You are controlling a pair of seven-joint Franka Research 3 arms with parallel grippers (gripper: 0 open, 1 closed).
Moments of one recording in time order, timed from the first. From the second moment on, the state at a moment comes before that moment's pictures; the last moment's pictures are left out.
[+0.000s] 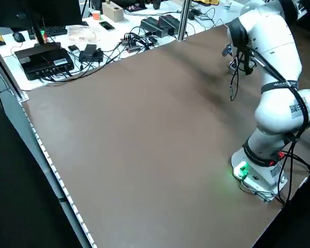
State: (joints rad) left arm -0.27 0.93 -0.74 -1.81 -0.72 3.23 0.13; right arm -0.45 0.94 -0.09 -1.51 1.07 1.50 -2.44
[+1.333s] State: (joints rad) left arm -0.26 0.93 -0.74 -1.81 -0.72 3.23 0.13; right arm -0.16 0.35 -0.08 -1.51 0.59 1.56 -1.09
